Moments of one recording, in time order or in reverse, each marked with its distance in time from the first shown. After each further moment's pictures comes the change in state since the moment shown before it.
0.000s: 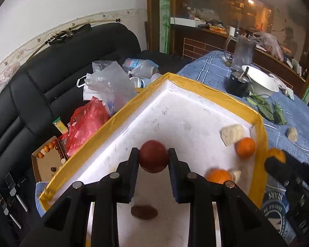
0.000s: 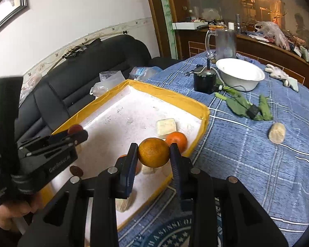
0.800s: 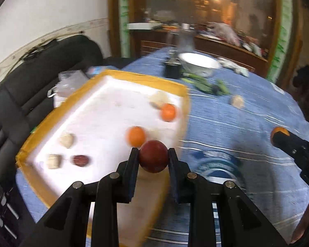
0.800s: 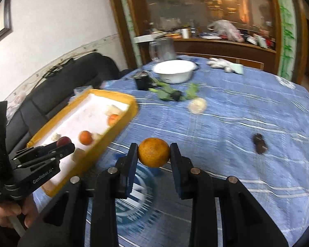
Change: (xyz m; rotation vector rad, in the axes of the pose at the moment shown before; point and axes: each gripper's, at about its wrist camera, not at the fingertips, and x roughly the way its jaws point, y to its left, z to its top) left arm -0.069 -0.067 -0.061 0.126 -0.045 -0.160; right arm -0.116 -0.079 -0.062 0.116 -0.096 -0.139
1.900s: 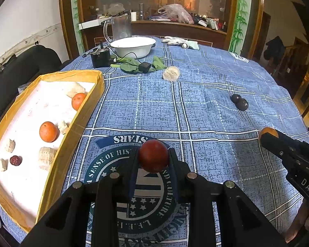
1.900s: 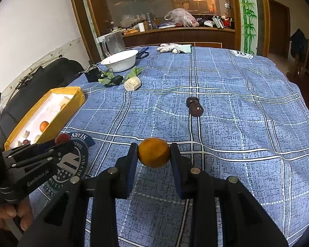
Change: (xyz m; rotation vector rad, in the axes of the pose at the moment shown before) left arm 0.012 -0.128 -0.030 0.202 0.057 -0.194; right arm -0.044 -0.100 -0.061 0.155 0.019 -0.189
